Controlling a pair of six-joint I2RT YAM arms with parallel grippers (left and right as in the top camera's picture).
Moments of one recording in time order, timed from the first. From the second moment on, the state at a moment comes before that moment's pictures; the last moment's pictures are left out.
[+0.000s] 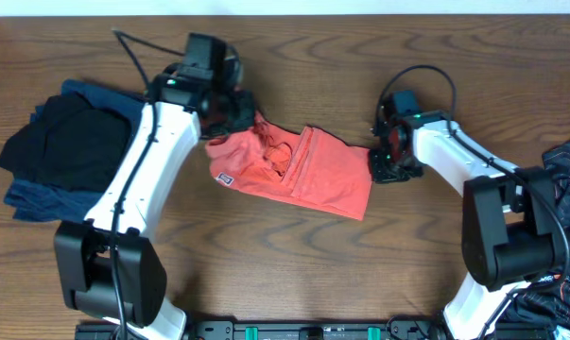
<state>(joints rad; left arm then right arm) -0.26 1.74 1.50 -0.88 0.25 -0.36 0.24 1.92 1.19 -0.76 -0.09 0.13</state>
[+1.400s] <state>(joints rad) -0.72 1.80 1.51 -0.79 0.12 -0.44 0.26 1.93 1.26 -0.95 -0.08 0.19</state>
